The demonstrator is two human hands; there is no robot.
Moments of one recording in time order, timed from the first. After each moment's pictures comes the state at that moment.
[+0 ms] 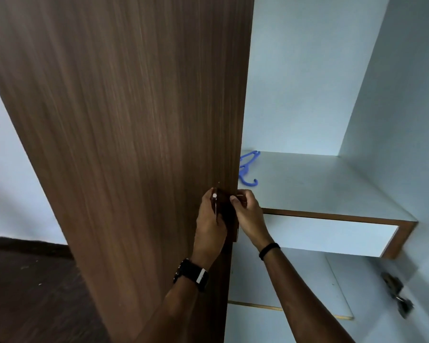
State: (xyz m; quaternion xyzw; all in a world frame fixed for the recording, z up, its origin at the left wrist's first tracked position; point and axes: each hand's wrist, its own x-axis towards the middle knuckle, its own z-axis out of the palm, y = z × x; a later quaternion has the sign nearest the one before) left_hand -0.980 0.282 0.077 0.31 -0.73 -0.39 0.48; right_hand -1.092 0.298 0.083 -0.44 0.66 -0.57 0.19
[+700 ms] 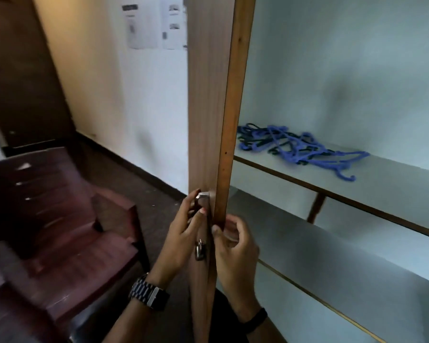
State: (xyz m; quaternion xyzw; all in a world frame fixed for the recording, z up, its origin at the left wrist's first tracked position) left_hand -0.739 0.458 0.073 0.42 -0.60 -0.38 0.57; right_hand -0.845 0.497 0.075 -0.55 0.56 -0.56 0.25
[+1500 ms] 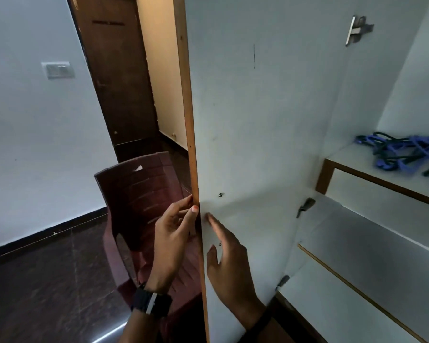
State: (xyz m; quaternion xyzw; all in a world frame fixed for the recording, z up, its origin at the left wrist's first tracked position) left_hand -0.429 0.437 0.080 0.50 -0.46 -0.25 0.69; right_hand -0.547 0.430 0.056 -0.78 0.39 -0.40 0.27
